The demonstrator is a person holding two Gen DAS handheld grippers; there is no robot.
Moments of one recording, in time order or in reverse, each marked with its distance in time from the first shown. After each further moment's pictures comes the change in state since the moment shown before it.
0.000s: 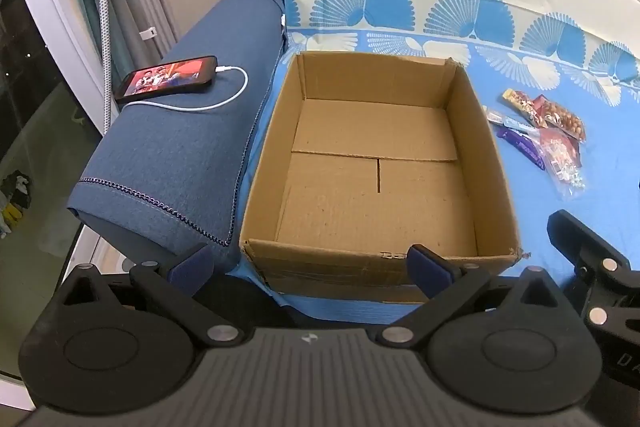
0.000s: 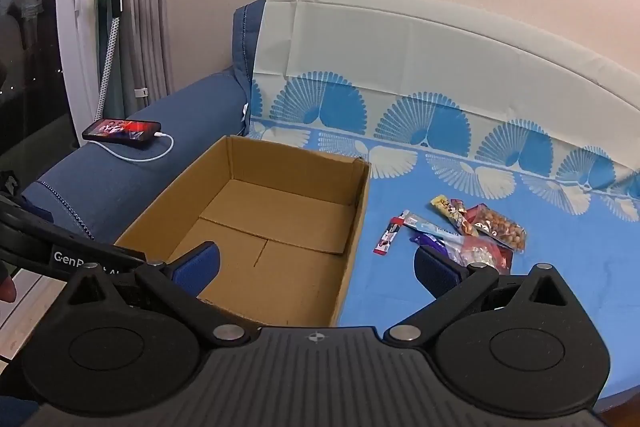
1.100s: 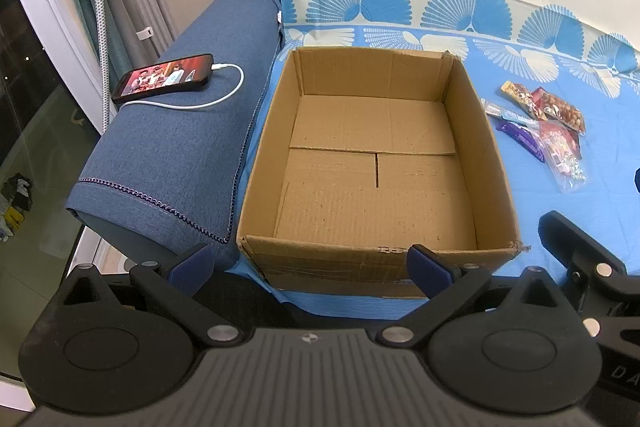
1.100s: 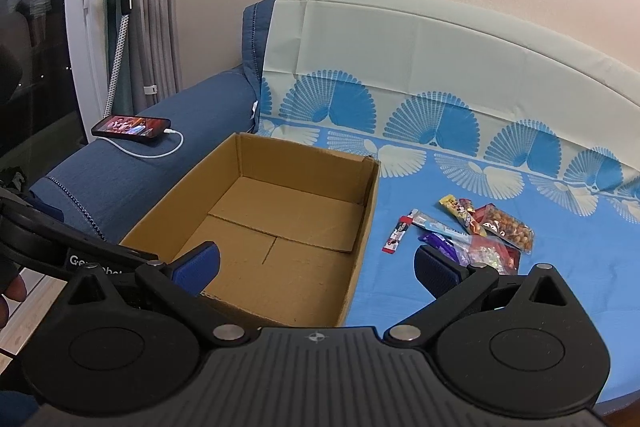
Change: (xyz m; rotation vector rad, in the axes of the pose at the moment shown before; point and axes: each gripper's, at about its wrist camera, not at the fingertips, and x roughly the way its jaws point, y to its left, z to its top) left arm 0.000 -0.007 -0.001 0.018 0.010 0.007; right arm 0.001 -0.006 -0.004 0.011 -0.024 0.055
